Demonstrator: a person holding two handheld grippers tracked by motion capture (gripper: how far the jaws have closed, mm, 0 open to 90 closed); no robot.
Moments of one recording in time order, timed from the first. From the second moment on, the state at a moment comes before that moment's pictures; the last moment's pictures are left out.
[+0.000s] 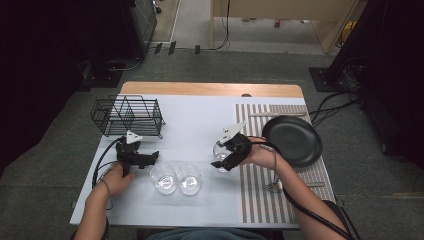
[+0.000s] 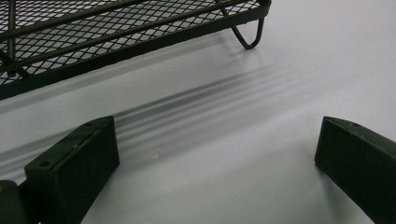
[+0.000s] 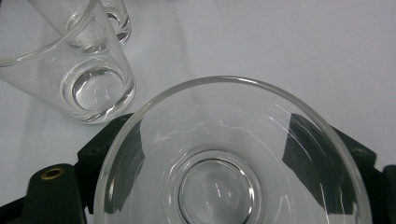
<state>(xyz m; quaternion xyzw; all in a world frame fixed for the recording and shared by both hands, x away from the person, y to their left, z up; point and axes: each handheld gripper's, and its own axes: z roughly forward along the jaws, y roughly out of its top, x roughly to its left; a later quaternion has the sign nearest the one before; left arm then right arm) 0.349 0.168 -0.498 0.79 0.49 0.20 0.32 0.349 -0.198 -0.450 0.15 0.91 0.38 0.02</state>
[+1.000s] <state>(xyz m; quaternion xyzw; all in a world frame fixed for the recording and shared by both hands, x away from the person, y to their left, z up) 0.349 0.168 -0.498 0.79 0.49 0.20 0.32 0.357 -0.206 -0.449 0.19 0.91 0.38 0.04</state>
